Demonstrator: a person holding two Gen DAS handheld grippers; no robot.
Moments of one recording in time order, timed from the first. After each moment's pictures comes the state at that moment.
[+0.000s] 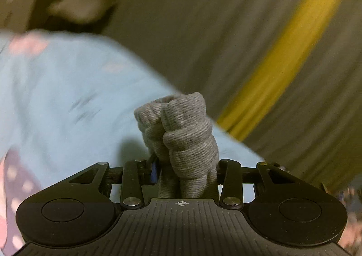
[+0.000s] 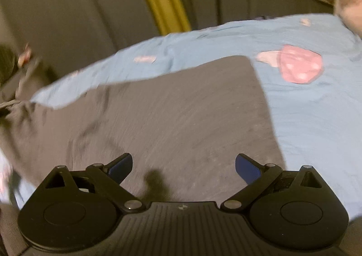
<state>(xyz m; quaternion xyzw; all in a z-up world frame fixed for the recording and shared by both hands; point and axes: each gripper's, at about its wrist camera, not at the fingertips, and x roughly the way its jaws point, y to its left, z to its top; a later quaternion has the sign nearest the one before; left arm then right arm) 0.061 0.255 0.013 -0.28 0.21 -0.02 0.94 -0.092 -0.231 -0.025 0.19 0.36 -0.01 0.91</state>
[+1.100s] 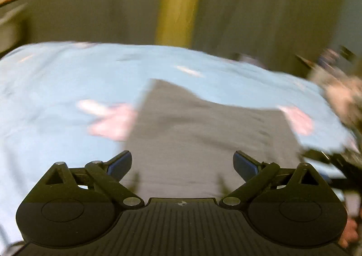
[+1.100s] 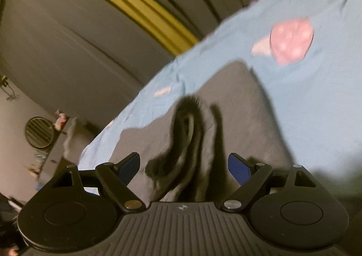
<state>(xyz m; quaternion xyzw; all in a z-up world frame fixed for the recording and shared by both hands) -0.022 0.022 0.005 -0.06 0.36 -0.11 0.93 -0.112 -0.292 -0.021 0.39 0.31 0.06 0.86</state>
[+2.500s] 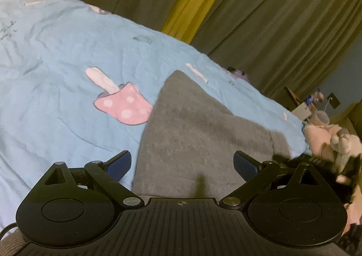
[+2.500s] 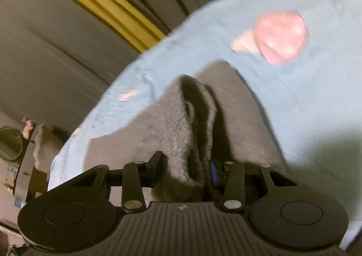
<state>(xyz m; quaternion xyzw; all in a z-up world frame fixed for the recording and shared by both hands) -0.015 0.078 -0.017 -0.21 0.37 -0.17 0.89 -0.050 -0.272 -0.007 0.38 0.34 -0.03 0.86</state>
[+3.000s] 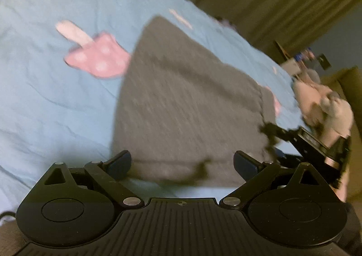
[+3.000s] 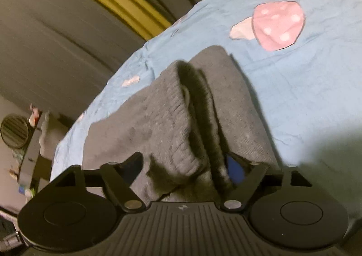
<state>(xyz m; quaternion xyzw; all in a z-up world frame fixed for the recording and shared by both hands) 0.004 0.061 -0.038 -0.19 0.49 -0.25 0.81 -0.065 -0.279 -0.032 0.37 0.37 0.00 0.85</state>
